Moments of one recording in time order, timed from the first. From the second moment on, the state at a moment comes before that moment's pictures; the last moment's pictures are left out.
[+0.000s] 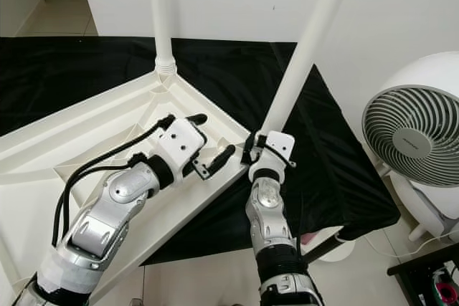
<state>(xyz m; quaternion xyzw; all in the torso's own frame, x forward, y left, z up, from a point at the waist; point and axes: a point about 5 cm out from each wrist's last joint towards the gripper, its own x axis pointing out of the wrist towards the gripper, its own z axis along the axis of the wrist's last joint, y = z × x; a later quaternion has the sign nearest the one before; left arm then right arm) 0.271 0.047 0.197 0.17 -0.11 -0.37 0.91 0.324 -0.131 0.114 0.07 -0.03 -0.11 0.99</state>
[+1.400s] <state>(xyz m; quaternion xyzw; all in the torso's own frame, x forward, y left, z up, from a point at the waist) 0.268 0.041 0.196 0.16 -0.11 -0.38 0.90 0.351 -0.186 0.166 0.00 -0.11 0.10 0.99</state>
